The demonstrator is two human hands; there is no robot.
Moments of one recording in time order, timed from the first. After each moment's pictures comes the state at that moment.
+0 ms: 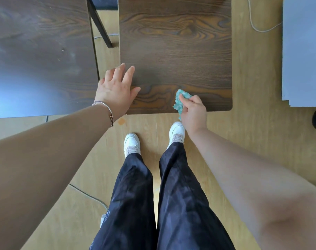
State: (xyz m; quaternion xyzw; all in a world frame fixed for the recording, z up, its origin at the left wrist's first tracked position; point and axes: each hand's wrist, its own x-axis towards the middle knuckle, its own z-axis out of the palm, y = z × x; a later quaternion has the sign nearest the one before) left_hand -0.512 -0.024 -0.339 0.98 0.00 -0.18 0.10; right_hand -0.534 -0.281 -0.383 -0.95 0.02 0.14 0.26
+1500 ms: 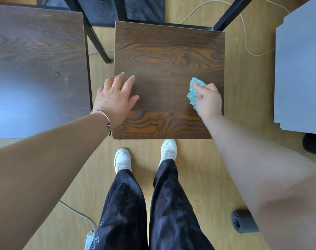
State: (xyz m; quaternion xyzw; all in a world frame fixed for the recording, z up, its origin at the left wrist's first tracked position) left_hand -0.454 -0.032 -0.346 0.98 0.02 -0.18 0.11; right_hand -0.387 -0.325 -0.385 -0.95 0.08 0.15 0.27
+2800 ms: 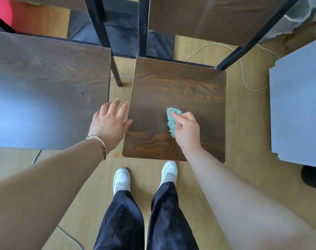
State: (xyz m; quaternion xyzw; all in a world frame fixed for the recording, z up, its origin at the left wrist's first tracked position) left_hand -0.487 0.013 -0.320 0.97 0.07 -0.19 0.09; right_hand -0.434 -0.231 -0.347 -0.93 -0.03 0.12 0.35
